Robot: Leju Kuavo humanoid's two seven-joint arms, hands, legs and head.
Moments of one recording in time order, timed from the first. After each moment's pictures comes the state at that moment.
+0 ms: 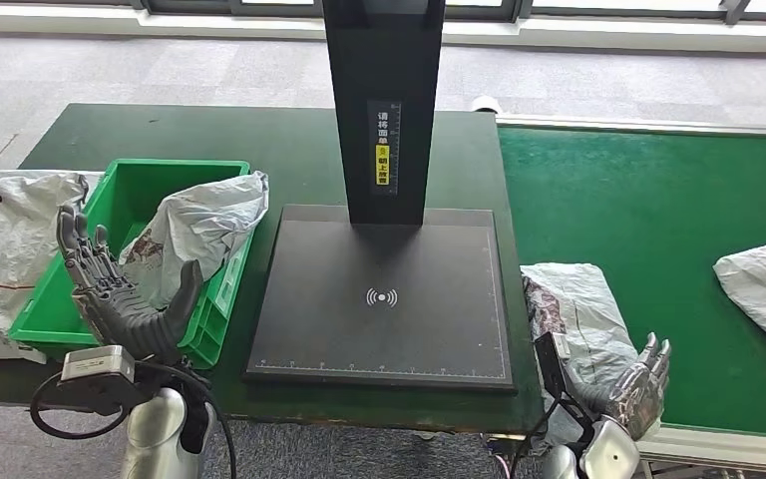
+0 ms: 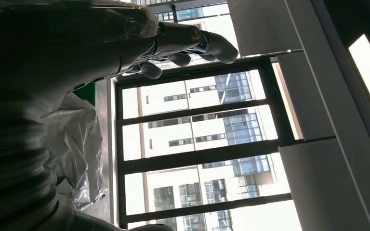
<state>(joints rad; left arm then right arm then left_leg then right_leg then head) -0.07 -0.31 0.02 -1.66 -0.25 0.46 -0.70 -0.08 0.27 -0.42 -0.96 1.53 -0.58 0.22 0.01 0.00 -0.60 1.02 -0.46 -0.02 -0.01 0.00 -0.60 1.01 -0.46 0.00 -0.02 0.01</state>
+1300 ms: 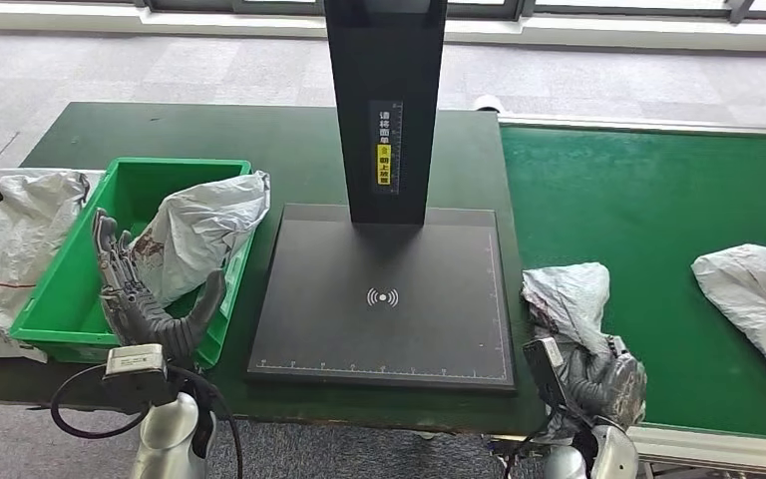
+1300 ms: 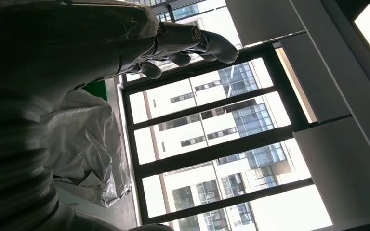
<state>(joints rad) -0.06 -0.31 0.02 -1.59 -0.36 0.47 -0.70 -0.07 0.27 -0.43 -0.99 1.18 -0.69 -0.28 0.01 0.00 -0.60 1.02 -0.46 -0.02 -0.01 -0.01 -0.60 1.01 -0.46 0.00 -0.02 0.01</state>
